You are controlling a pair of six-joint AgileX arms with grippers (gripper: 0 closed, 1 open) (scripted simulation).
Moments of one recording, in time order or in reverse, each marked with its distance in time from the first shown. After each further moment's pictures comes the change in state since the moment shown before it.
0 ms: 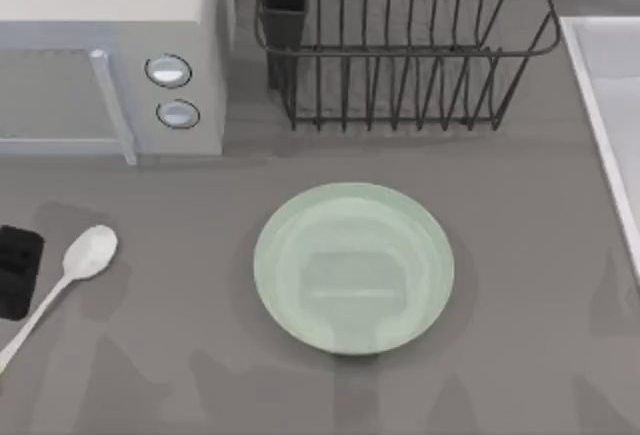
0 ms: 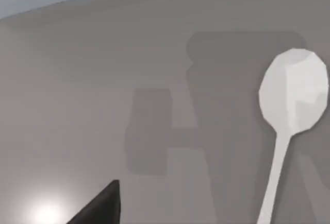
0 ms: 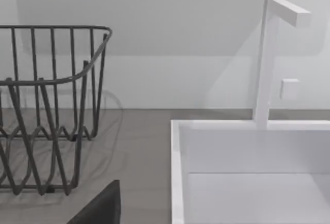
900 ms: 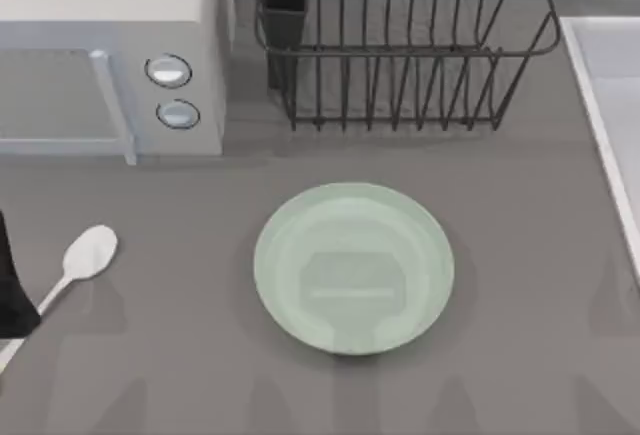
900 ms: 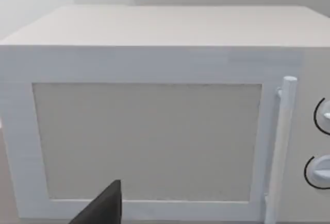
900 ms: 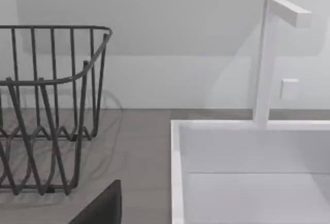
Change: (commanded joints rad) left arm -0.002 -0.862 -0.606 0.574 0.011 -0.279; right arm 0.000 0.000 0.000 0.000 0.000 0.000
